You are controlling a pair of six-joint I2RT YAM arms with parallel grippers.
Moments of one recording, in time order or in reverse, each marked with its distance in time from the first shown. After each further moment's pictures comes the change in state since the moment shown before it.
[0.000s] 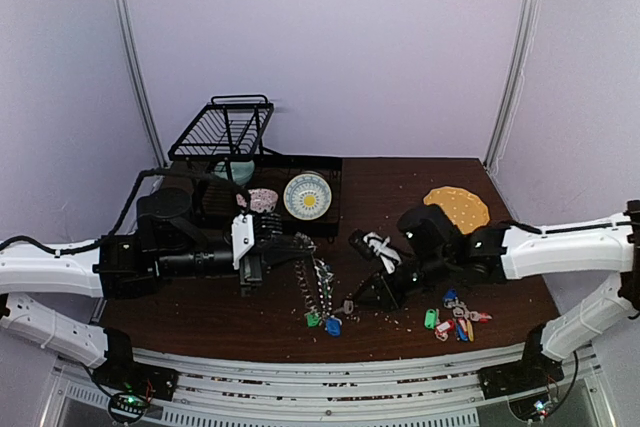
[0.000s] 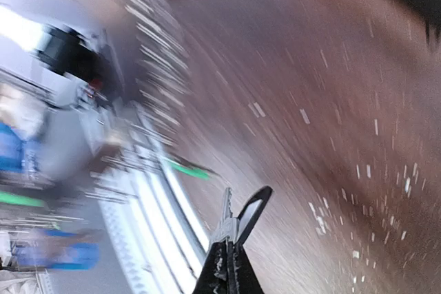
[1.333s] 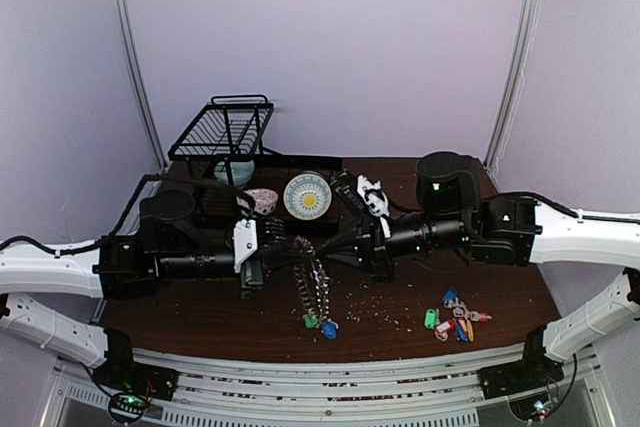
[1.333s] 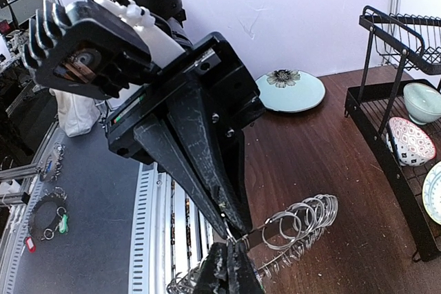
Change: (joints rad) left arm -0.007 0.000 0.000 -0.038 -0.015 0.010; right arm 0.108 -0.095 0.258 0.112 -0.039 -0.322
